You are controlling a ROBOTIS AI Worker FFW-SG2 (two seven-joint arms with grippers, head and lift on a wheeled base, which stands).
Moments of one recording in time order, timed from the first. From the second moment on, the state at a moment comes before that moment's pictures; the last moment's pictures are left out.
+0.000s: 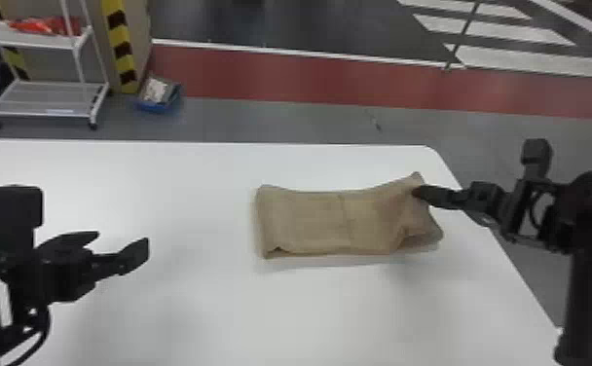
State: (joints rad) left arm 0.13 0.00 0.13 -2.00 -0.09 0.86 -0.53; right arm -0.44 -0.24 -0.51 -1.44 -0.04 1.33 0.78
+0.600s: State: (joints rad) left arm 0.14 0.00 0.13 -1.98 -0.09 0.83 -0.54; right arm -0.45 -0.28 -0.51 -1.37 0.05 1.29 0.79
